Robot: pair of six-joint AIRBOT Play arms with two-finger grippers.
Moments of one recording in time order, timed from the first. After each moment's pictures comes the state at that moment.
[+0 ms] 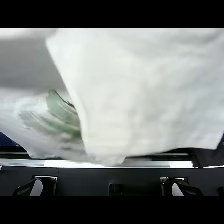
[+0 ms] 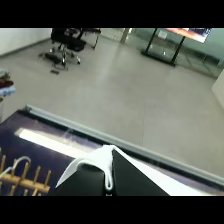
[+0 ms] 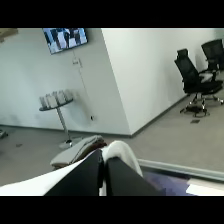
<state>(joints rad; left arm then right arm) 0.47 -0.65 1.64 1.18 -1.07 -1.70 -0.26 -0.90 1.94 -0.45 1.11 1.40</state>
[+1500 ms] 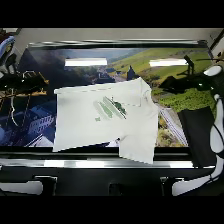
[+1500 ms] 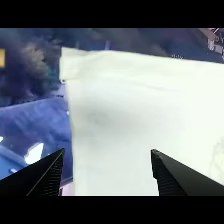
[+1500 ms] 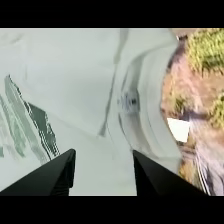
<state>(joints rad) 0.26 -1.56 1.55 1.14 -1.15 -1.44 -0.29 -1.72 1.60 -0.83 1.33 1.20</state>
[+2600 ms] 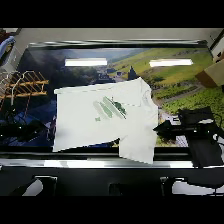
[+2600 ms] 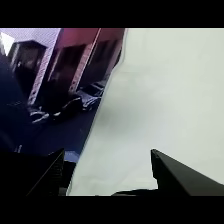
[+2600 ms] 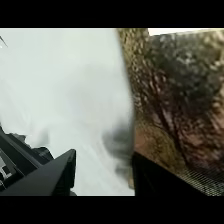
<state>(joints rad) 0.47 -1.04 0.72 1.07 -1.20 -1.41 -0.46 -1.52 0.73 -0.70 1.26 1.00</state>
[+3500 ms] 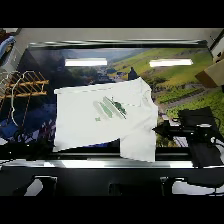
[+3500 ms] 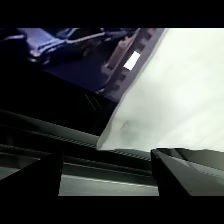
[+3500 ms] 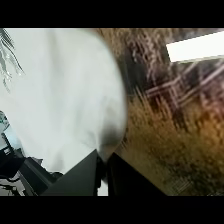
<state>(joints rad) 0.56 -0.96 0.42 1.07 -1.23 -1.39 -0.46 -1.52 0.66 -0.54 1.20 0.93</state>
